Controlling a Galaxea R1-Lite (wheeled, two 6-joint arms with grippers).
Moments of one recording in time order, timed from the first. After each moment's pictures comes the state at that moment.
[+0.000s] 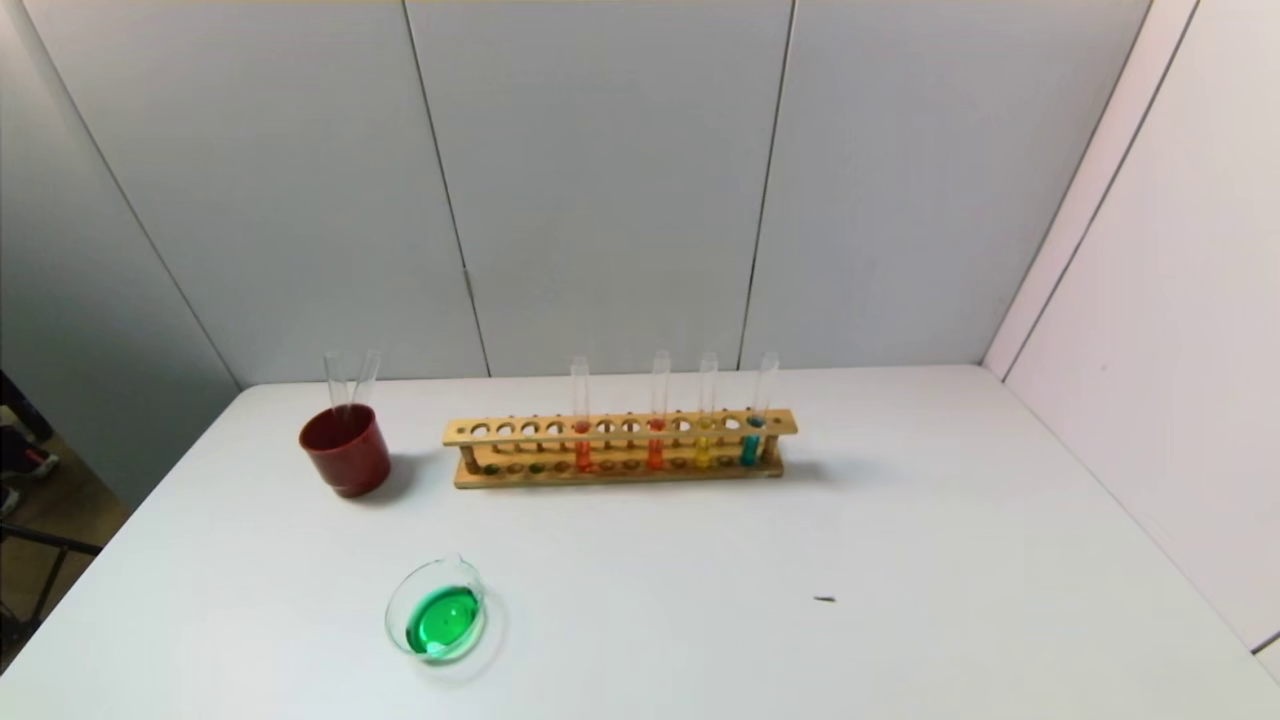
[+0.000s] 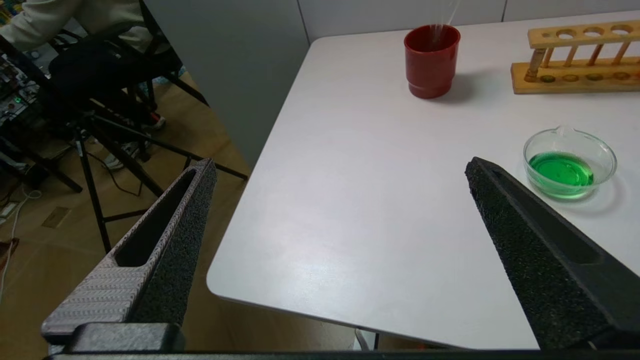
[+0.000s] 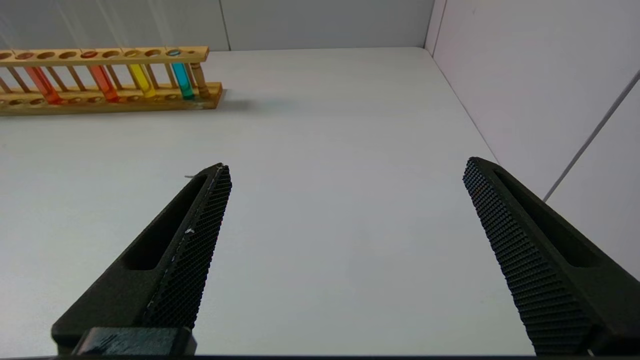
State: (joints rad) left arm 0.00 0.10 -0.55 0.55 0.31 0.13; right arm 0.00 0.00 -0.02 0.04 -0.01 0.02
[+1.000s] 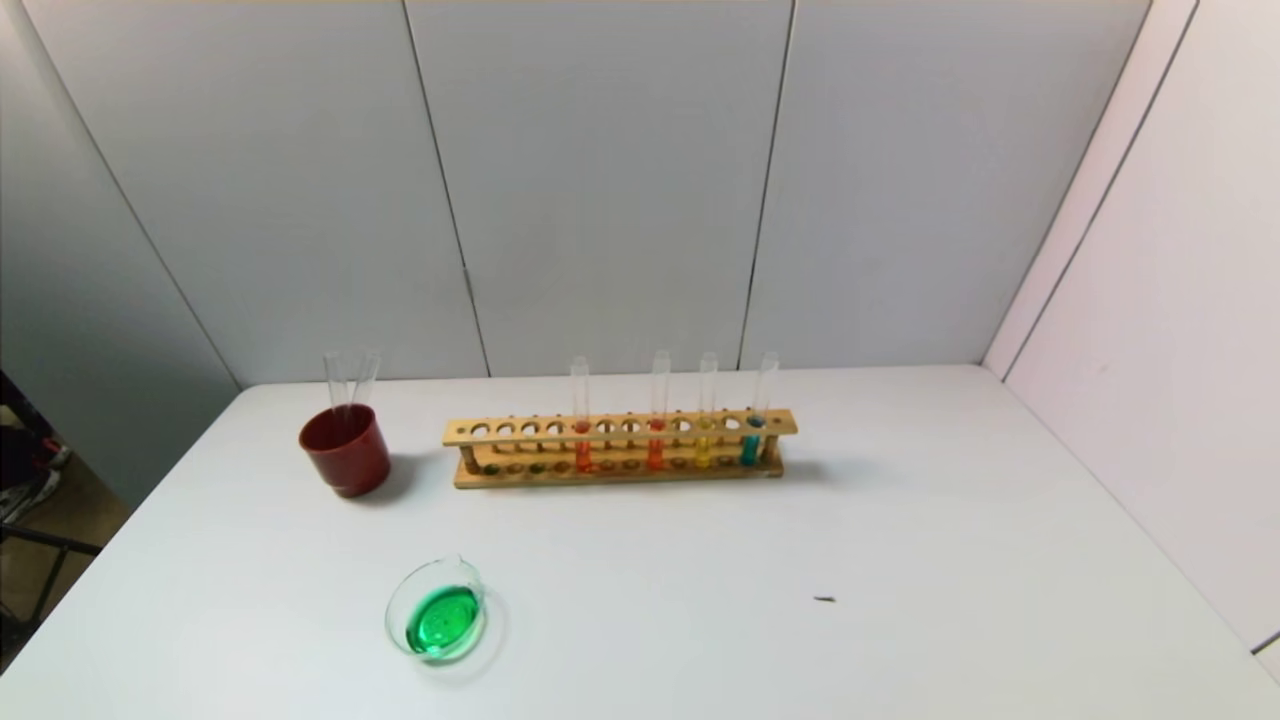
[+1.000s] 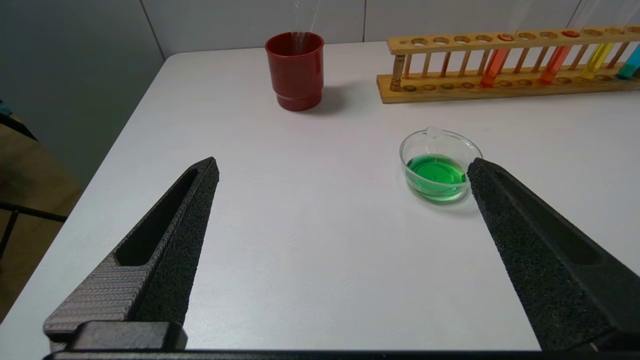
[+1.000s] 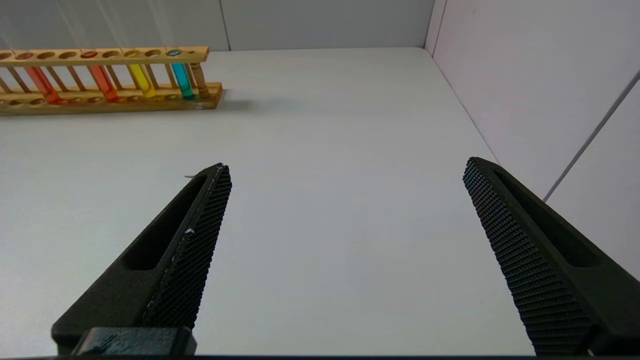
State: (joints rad) left arm 0.00 0.00 -0.01 0.01 -0.01 0.00; right arm 0.00 0.00 -0.02 0.04 -0.01 0.02
